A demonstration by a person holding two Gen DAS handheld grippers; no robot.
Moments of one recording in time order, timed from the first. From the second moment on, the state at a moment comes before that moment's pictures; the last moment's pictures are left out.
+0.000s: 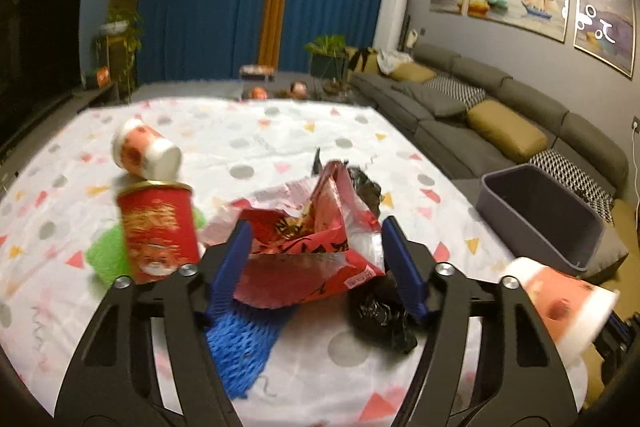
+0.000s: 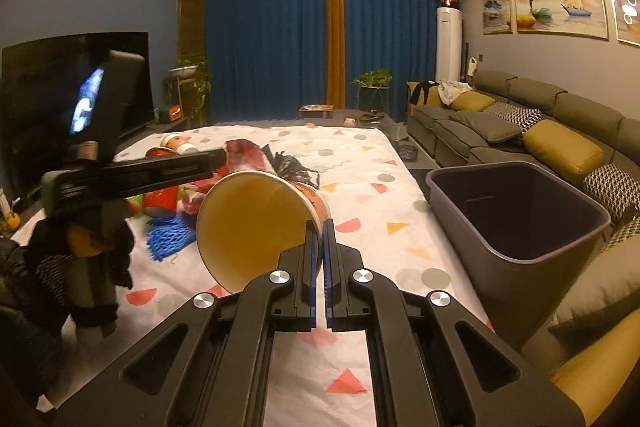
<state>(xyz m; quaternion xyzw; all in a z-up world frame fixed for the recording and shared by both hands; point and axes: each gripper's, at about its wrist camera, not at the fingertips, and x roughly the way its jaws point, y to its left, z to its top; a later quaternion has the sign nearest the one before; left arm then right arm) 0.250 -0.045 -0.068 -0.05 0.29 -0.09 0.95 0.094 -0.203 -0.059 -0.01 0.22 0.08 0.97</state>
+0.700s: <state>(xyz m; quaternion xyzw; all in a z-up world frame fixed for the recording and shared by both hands) 0.205 -0.034 -0.042 -0.08 0.25 -0.12 0.96 0.083 -0.221 -0.048 0.01 0.20 0.07 0.98</state>
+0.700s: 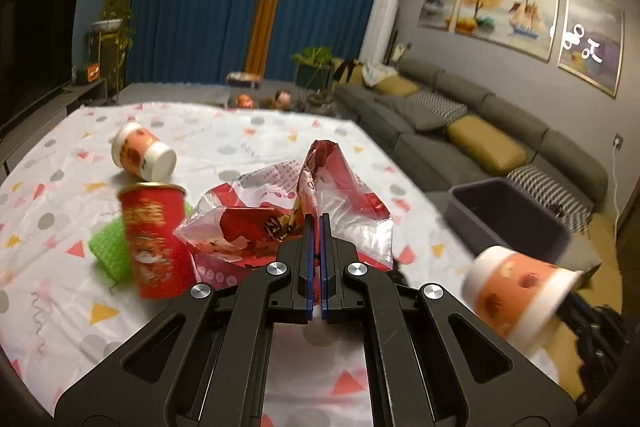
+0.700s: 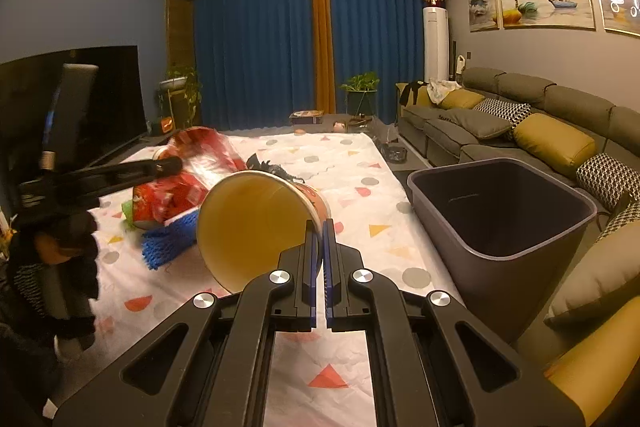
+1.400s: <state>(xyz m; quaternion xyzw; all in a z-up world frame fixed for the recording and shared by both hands) 0.167 -0.064 -0.011 -0.07 0.21 -0.17 0.96 0.067 -0.247 -0.031 0.03 0.17 0.03 0.98</state>
